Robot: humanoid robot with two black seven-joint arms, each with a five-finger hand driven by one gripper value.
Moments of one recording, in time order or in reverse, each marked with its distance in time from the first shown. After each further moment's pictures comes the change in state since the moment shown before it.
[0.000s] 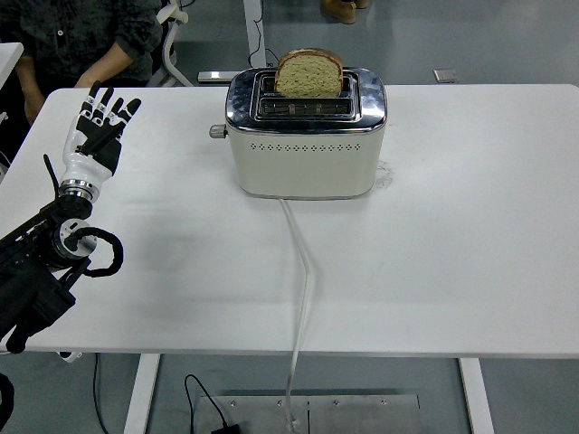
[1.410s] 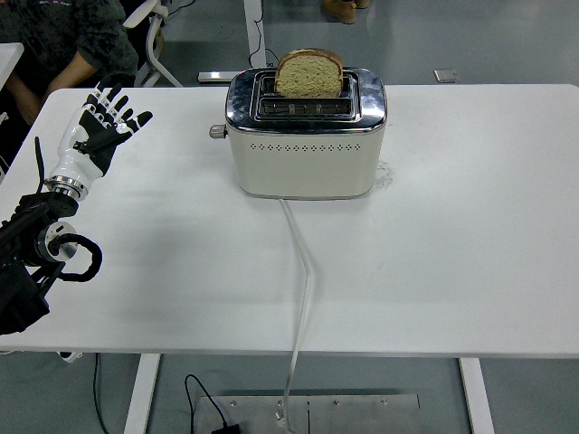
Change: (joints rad) left arm 0.009 0.069 0.006 -0.021 0.304 -0.016 0.003; right arm 0.000 0.000 0.000 0.000 0.000 0.000 0.000
